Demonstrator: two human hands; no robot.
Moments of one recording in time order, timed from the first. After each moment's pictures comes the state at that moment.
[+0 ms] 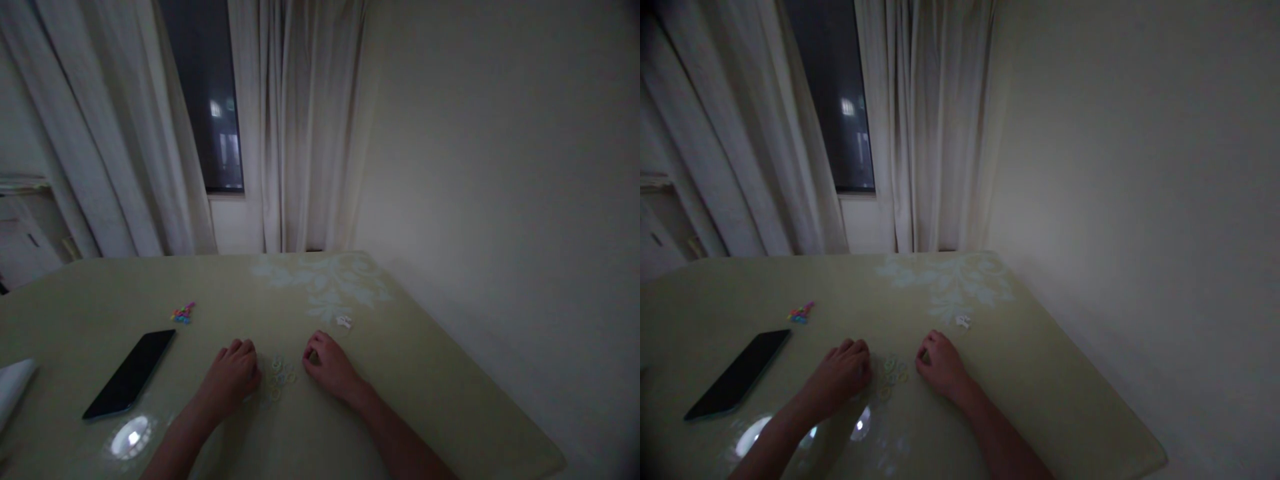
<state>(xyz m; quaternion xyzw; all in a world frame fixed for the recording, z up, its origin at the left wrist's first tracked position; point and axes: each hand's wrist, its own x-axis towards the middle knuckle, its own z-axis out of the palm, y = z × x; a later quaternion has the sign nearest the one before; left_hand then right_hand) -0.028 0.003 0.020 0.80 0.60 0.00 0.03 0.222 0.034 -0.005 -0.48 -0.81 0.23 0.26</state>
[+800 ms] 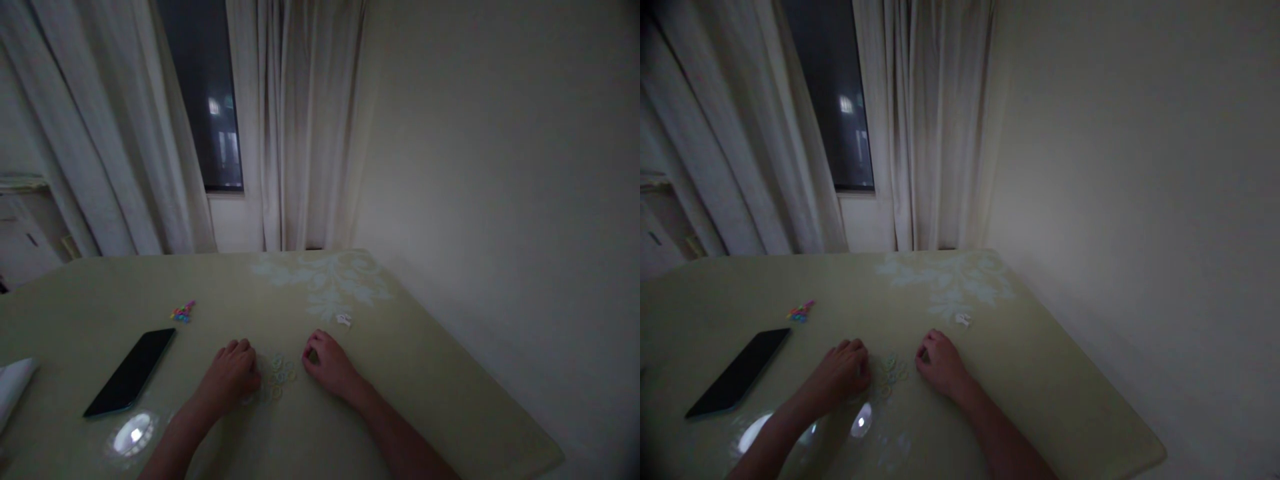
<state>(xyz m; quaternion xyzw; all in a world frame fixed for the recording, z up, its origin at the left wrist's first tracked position) -0.032 0.008 0.014 0.79 0.61 -0.01 0.05 0.222 0.033 -0.007 -0.47 -0.82 0.21 0.26</state>
